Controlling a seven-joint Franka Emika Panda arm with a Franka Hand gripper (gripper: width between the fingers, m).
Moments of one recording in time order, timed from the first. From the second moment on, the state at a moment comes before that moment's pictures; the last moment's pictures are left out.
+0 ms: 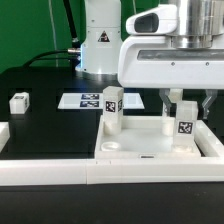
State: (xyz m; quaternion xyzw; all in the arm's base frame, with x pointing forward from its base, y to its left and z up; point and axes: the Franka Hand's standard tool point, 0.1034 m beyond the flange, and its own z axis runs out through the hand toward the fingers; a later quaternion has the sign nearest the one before) arm 0.632 0.094 0.087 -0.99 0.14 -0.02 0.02
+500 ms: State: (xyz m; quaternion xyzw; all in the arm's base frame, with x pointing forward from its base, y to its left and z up) arm 0.632 0.096 0.086 -0.94 0.35 -0.03 0.02
